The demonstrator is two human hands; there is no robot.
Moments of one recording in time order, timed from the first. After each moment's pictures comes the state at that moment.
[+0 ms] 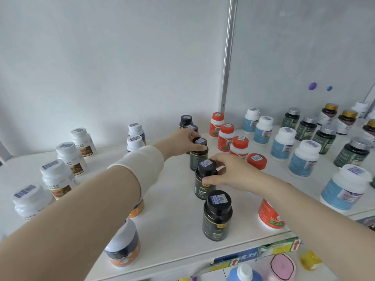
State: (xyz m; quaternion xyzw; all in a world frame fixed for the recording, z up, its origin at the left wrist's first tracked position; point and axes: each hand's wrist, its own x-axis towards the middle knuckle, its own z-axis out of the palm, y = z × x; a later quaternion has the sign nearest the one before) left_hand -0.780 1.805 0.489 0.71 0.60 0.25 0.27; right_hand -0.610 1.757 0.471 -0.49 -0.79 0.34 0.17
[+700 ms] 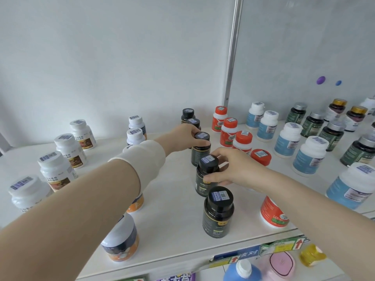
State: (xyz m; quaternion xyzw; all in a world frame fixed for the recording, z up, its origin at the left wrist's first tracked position) left_hand -0.780 1.813 0.482 0.72 0.61 0.24 0.26; right_hand -0.612 1.754 0.474 -0.49 -0.74 0.41 0.17
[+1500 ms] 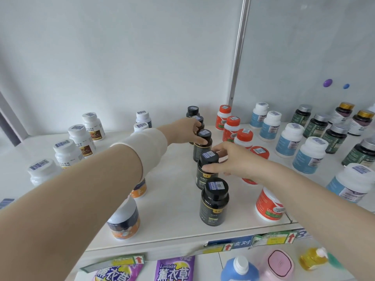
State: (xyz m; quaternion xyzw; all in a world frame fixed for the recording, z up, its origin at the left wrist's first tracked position) left_hand -0.782 1.793 0.501 0.72 0.64 0.15 0.20; right_hand -0.608 1.750 0.486 -0.49 -0.77 0.38 0.15
